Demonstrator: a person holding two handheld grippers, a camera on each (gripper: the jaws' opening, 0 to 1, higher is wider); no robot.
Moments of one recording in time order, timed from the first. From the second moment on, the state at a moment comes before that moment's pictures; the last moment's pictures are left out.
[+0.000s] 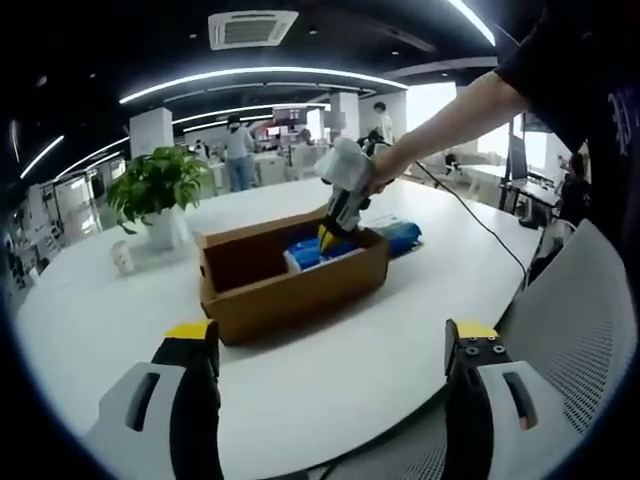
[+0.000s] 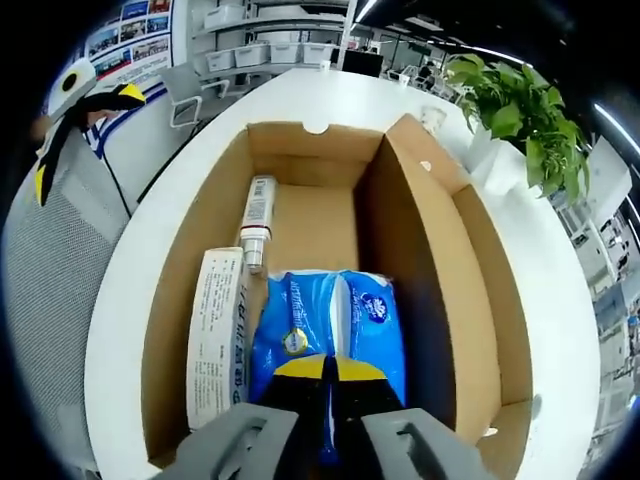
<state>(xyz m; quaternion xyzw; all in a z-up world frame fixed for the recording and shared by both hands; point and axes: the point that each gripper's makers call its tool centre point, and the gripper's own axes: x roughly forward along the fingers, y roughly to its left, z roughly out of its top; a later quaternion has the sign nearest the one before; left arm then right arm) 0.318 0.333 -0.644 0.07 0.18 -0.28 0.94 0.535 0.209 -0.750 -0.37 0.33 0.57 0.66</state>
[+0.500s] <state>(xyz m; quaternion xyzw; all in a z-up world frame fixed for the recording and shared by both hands) 0.317 0.331 -0.645 0.06 0.18 -0.29 0.94 0.530 0.208 -0.729 -0.35 0.32 0.57 0.67</state>
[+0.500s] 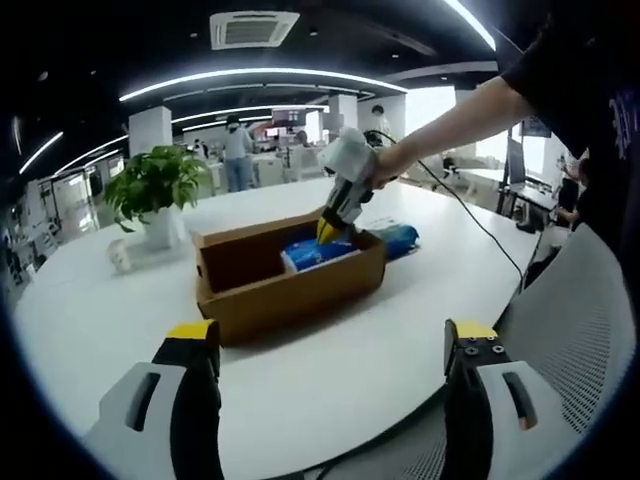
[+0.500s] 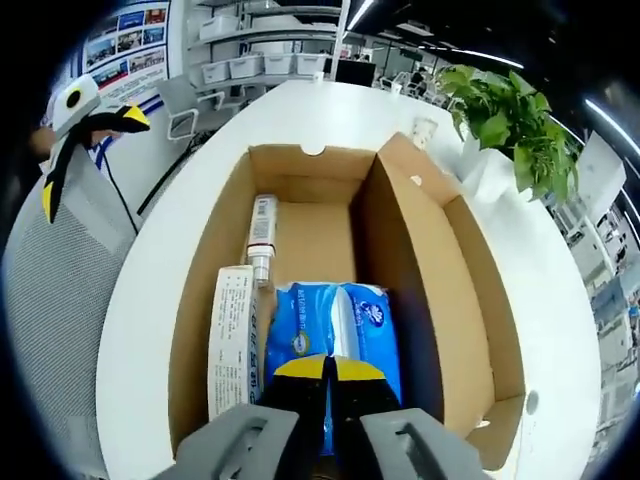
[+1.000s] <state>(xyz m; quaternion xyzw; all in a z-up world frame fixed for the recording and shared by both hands) 0.316 0.329 -0.645 0.06 0.18 -0.29 0.94 0.529 0.210 -0.707 -0.33 0.31 0.57 0.69</state>
